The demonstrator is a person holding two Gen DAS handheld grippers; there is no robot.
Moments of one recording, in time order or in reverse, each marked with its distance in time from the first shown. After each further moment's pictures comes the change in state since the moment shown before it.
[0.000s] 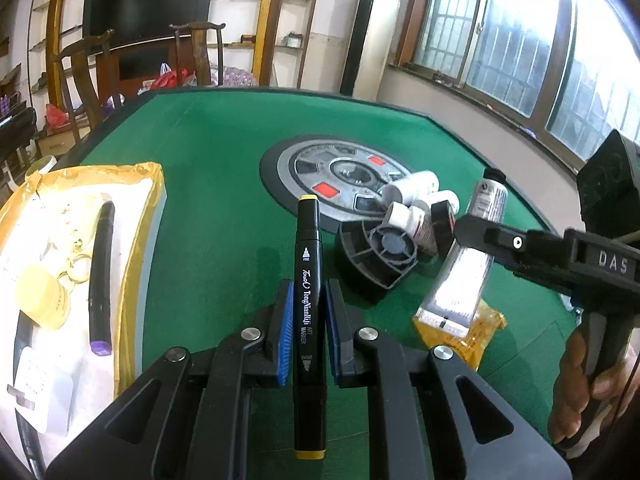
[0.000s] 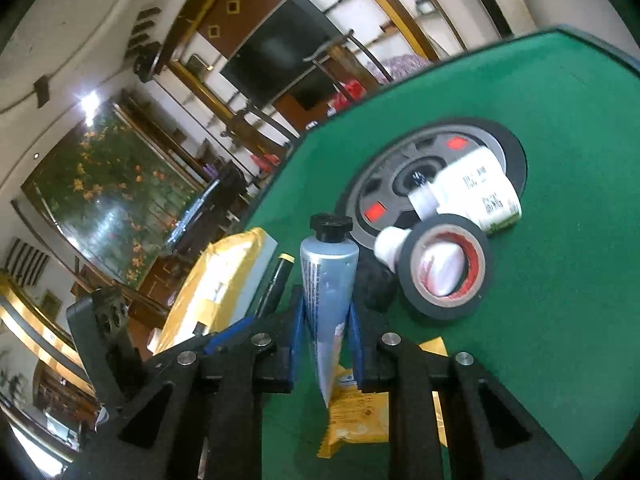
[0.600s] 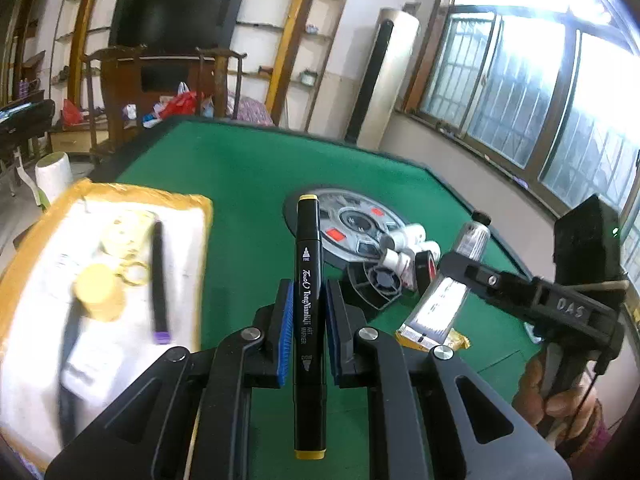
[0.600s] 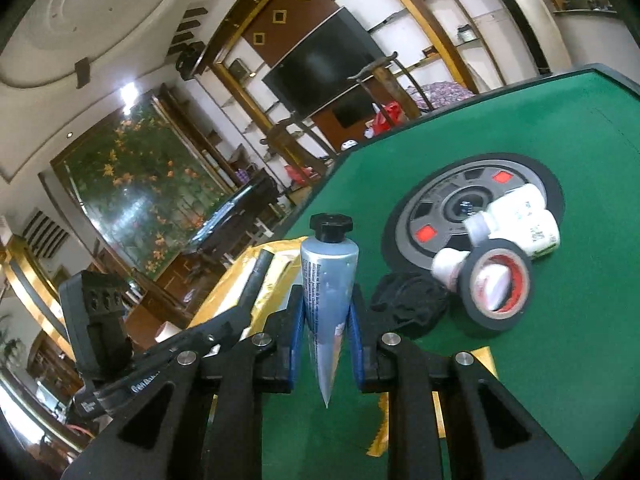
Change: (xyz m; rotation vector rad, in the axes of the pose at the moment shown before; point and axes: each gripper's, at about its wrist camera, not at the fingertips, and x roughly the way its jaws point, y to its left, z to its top) left arm -0.071 0.031 0.001 -0.106 -0.146 -0.018; right arm 0.004 0.046 -0.003 -0.118 -0.063 0.094
